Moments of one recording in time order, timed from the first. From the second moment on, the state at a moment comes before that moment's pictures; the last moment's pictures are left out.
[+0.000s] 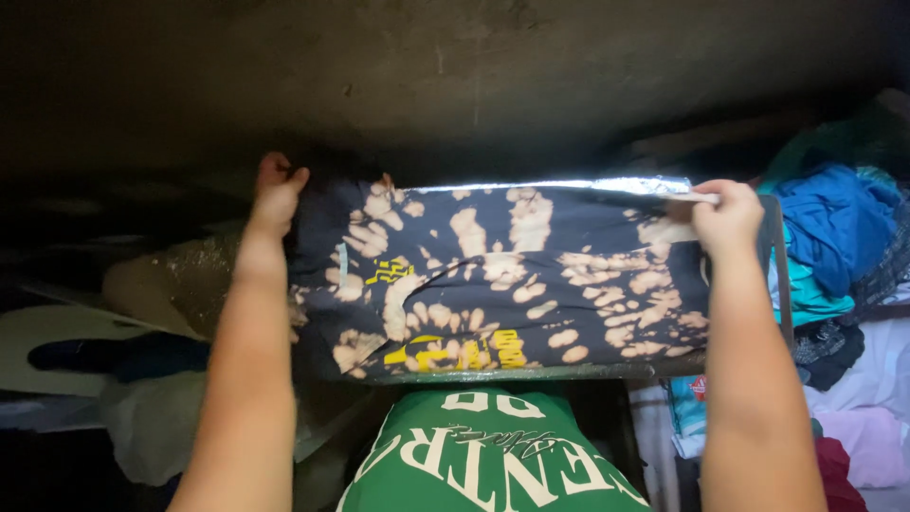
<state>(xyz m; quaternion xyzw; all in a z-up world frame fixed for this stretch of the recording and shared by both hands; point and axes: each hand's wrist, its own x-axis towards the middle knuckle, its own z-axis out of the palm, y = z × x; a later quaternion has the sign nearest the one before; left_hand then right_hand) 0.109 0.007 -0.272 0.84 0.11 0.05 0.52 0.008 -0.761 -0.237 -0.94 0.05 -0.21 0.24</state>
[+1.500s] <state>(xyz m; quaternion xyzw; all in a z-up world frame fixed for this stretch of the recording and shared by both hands) -0.187 0.024 -0.269 0.75 0.17 -0.06 0.64 -0.128 -0.537 -0.189 -0.94 -0.08 -0.09 0.31</state>
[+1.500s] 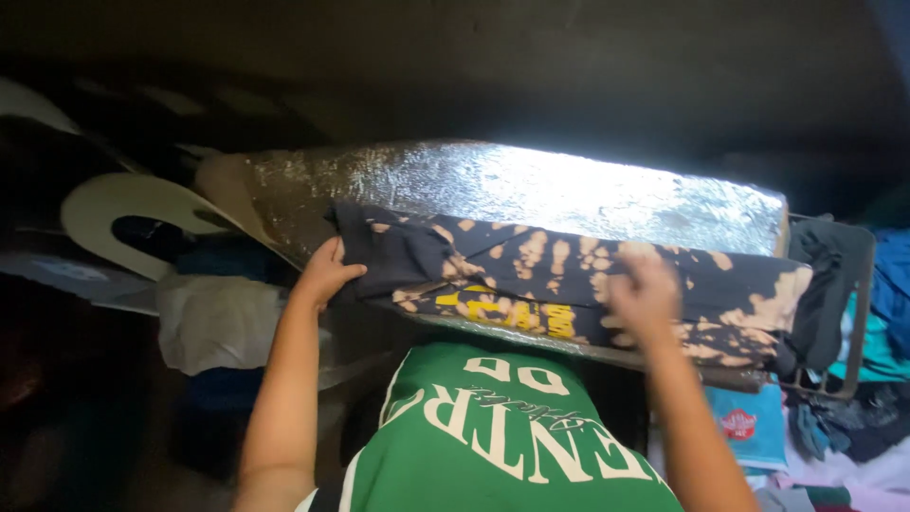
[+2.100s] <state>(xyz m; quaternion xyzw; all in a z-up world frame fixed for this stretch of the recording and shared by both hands) -0.164 -0.191 -0.228 0.58 0.00 -0.25 0.78 -0.139 -0.487 -0.272 -0.79 0.05 0.11 0.60</state>
